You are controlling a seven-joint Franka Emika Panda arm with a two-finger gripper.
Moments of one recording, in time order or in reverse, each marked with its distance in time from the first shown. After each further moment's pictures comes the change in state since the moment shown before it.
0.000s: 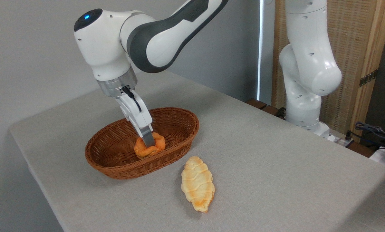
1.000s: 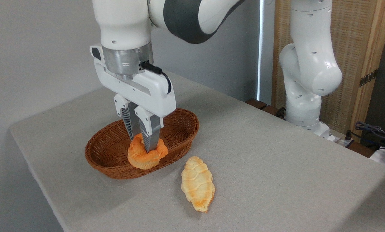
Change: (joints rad) arm 0.006 -0.083 0.242 0.112 -0.004 0.004 -0.031
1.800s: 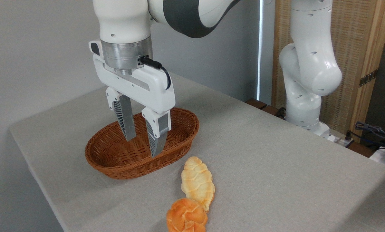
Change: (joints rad) arm 0.000 -0.002 0.000 0.011 0.012 -0.001 0.000
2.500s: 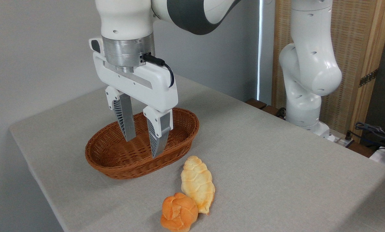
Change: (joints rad) arm -0.001 -0.002 0.019 0.015 0.002 0.000 0.000
